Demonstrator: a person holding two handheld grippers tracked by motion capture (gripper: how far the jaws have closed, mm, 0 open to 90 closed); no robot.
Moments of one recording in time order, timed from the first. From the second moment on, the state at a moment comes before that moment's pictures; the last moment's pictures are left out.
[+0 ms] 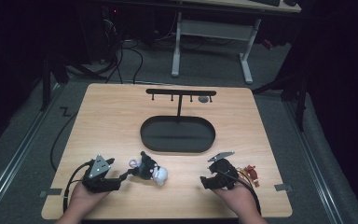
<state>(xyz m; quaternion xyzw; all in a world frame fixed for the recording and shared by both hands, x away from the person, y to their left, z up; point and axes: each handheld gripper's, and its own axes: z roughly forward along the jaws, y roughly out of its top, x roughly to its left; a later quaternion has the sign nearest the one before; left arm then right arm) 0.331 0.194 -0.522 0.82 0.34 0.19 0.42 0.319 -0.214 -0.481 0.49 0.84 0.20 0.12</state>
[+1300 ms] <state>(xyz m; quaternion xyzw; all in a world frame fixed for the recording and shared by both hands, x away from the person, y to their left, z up) 0.331 0.190 -0.524 0.83 0.32 0.19 0.41 0.312 -0.295 -0.443 0.54 0.83 0.12 0.10</state>
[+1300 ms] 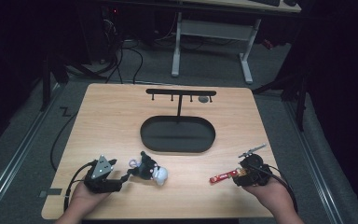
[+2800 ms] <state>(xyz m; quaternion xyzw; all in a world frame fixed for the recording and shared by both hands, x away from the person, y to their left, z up) 0.330 0.188 -0.526 0.84 0.31 0.19 0.41 0.333 -0.332 -0.480 0.57 0.81 0.05 0.13</state>
